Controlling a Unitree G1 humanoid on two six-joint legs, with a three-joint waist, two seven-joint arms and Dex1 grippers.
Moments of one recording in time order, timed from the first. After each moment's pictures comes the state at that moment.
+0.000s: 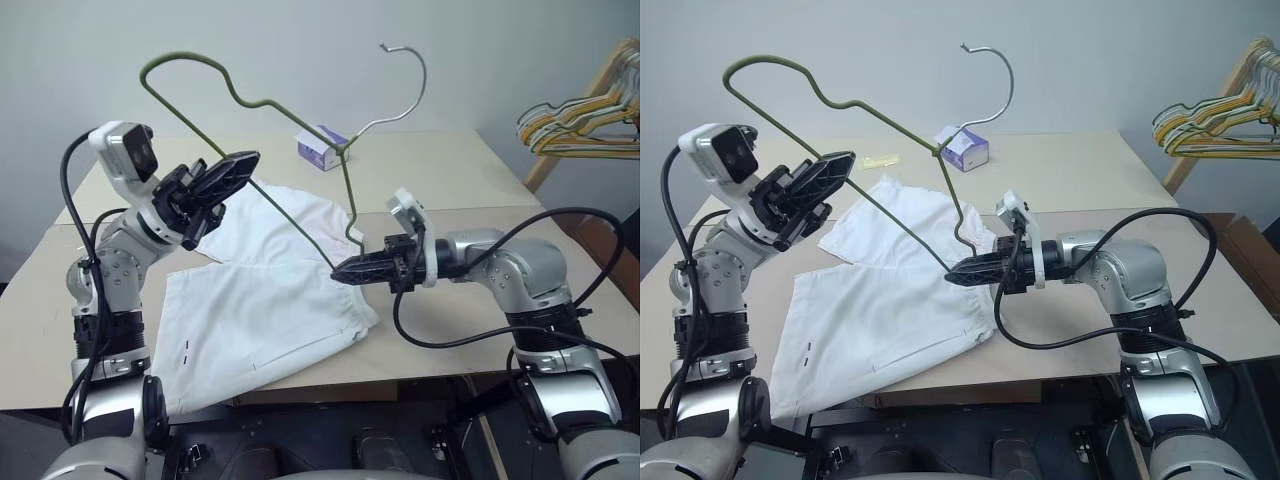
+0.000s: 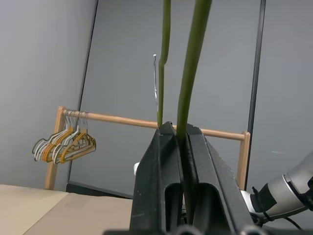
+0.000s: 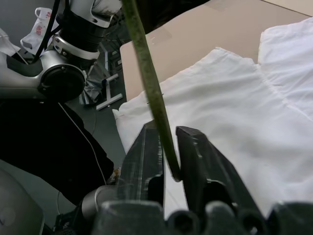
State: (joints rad) left arm -0.63 0.48 0.30 0.09 -1.02 0.64 -1.22; right arm -0.69 -0.54 0.15 -0.04 0.67 1.00 1.18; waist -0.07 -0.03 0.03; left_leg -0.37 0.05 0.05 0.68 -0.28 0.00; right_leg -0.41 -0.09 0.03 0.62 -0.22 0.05
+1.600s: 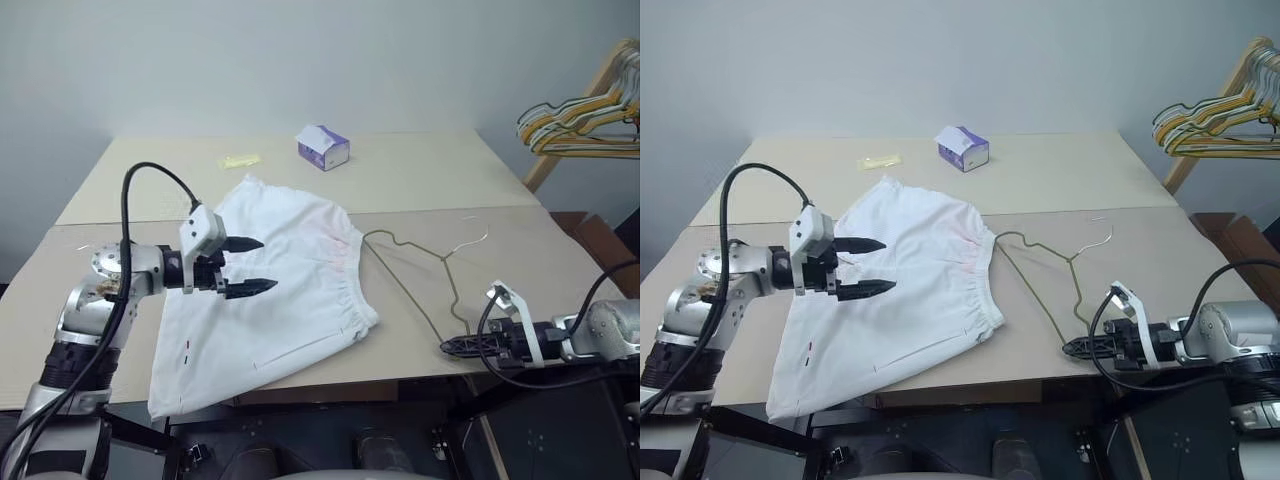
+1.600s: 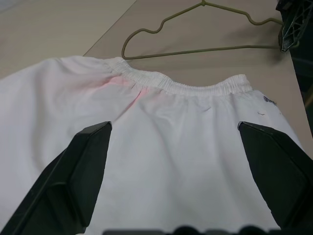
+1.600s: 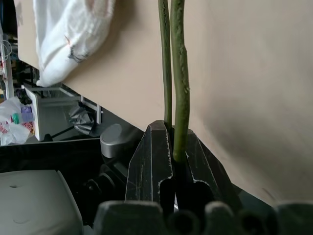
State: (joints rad) left arm -0.41 0.74 -0.02 -0.03 -0.40 0.44 -1.16; right arm -0.36 -0.96 0.13 0.26 0.73 1.37 1.14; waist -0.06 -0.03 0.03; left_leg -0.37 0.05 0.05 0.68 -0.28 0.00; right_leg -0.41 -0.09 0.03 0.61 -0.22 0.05
